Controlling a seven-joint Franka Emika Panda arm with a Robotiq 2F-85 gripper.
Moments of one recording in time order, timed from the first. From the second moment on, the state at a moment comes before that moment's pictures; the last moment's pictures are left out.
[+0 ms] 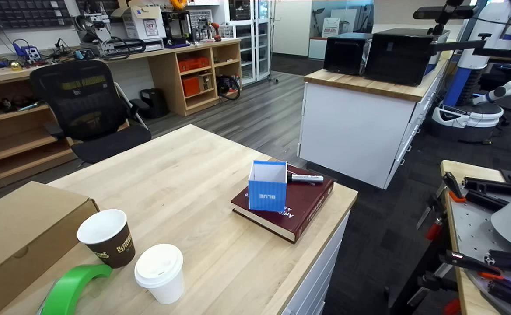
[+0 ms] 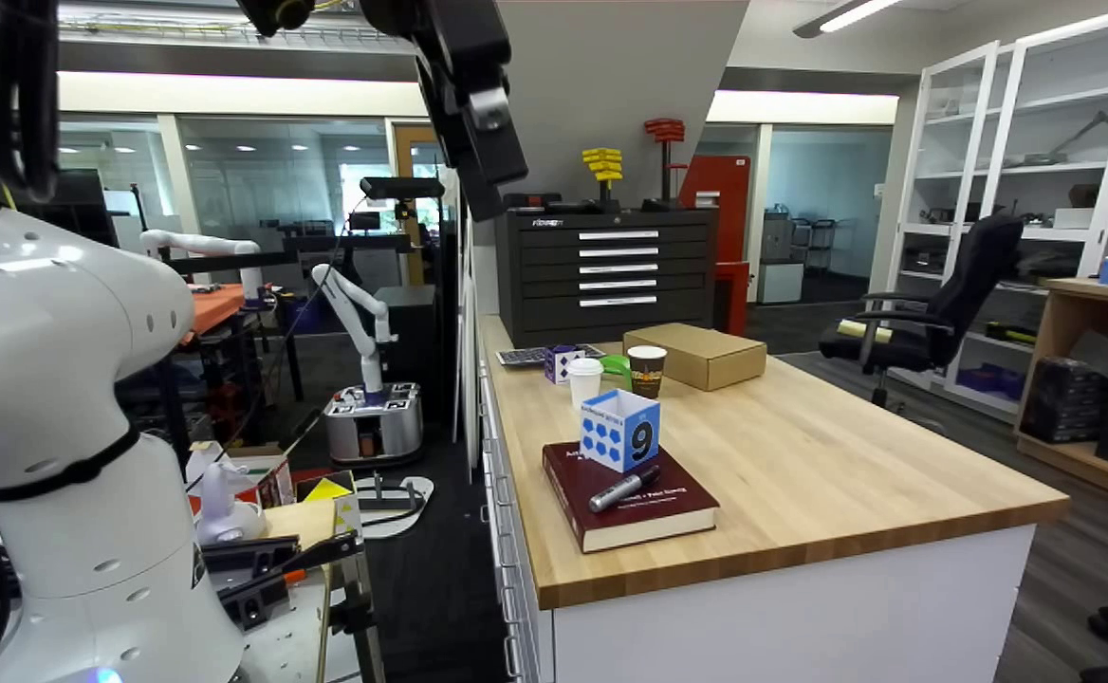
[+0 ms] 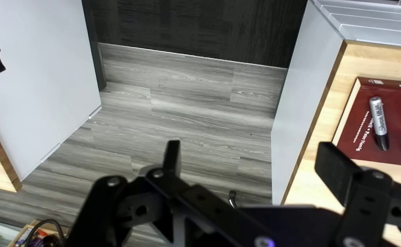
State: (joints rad) arm -0.22 -0.95 -0.18 -2.57 -0.31 1.93 -0.18
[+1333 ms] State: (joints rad) arm -0.01 -0.63 -0.05 -2.49 -0.20 2.09 -0.17
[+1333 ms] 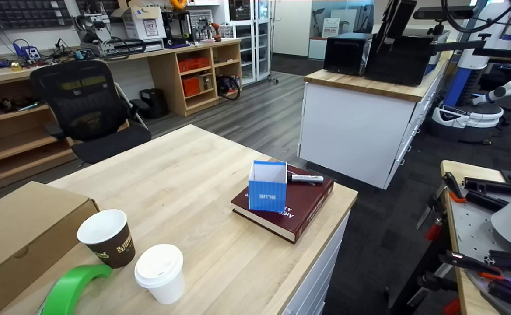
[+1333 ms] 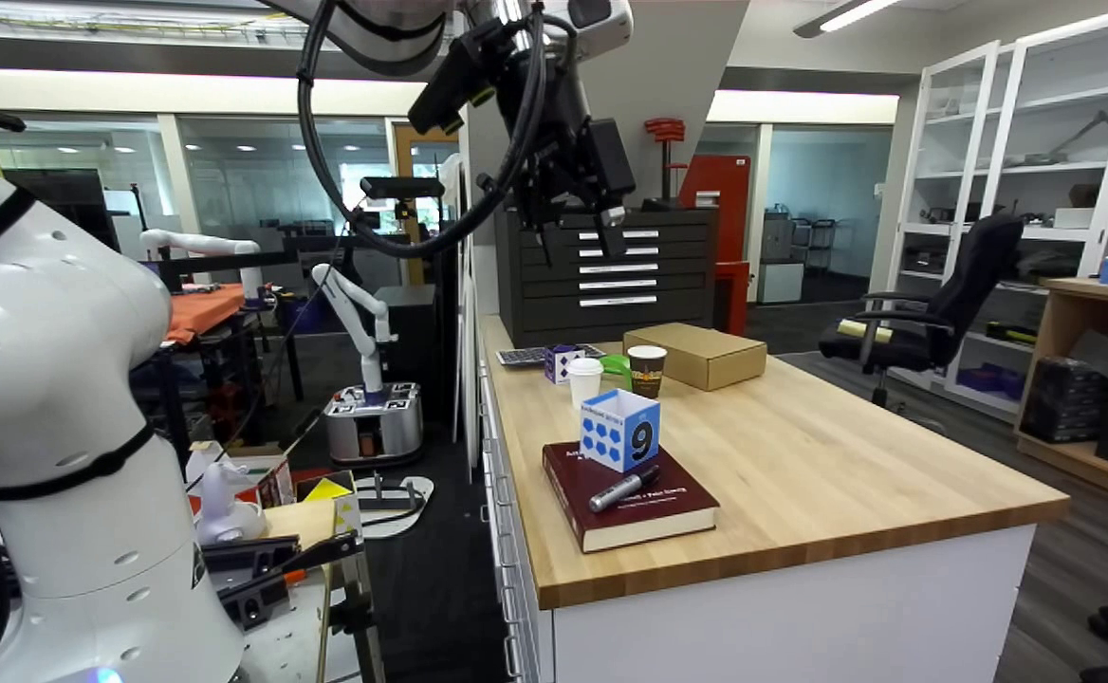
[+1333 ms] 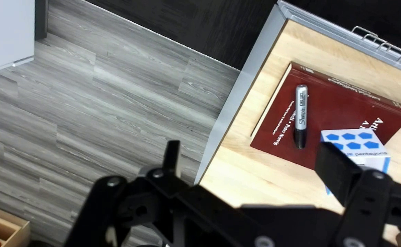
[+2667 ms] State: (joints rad) arm 0.05 -0.54 0.04 -2.49 -0.12 2.09 -0.16
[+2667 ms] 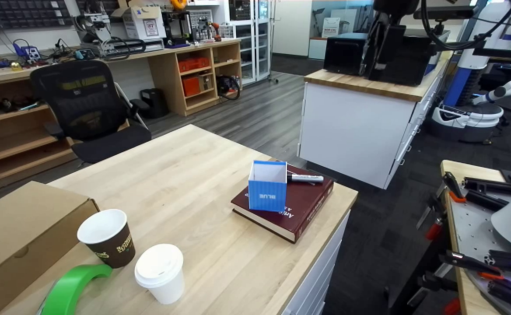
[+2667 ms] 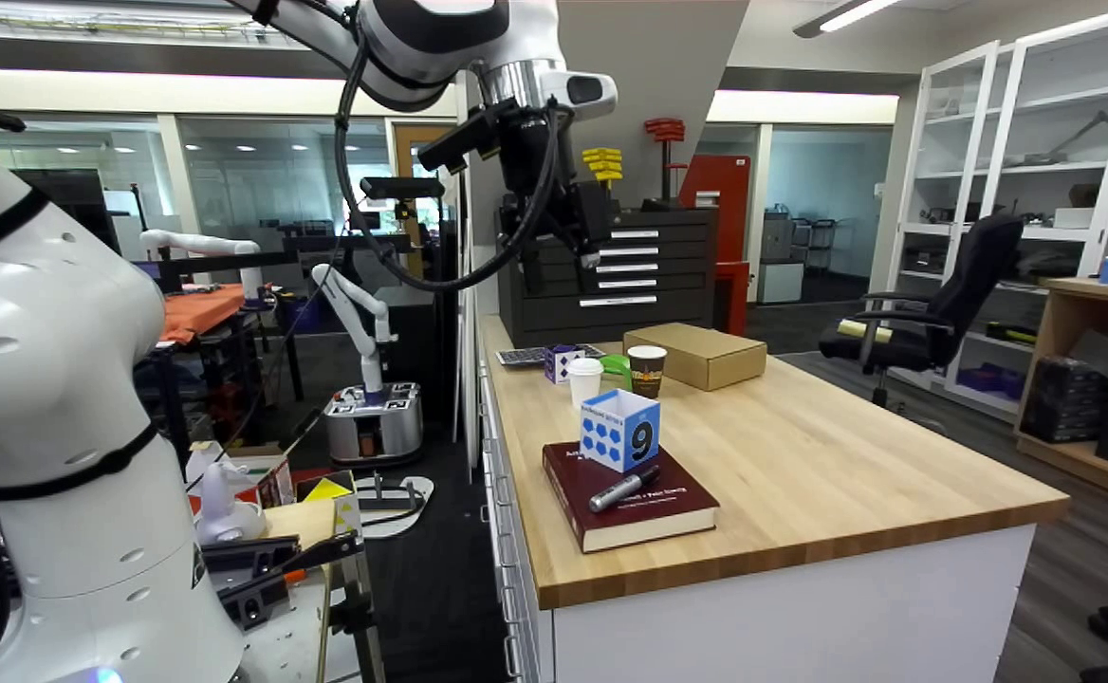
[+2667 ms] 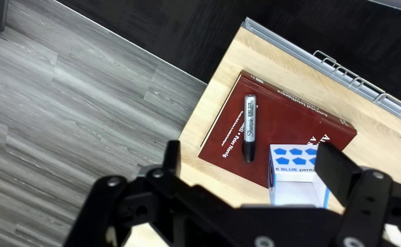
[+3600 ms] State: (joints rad) arm 0.05 -0.30 0.03 -2.51 -0.08 2.37 -0.12
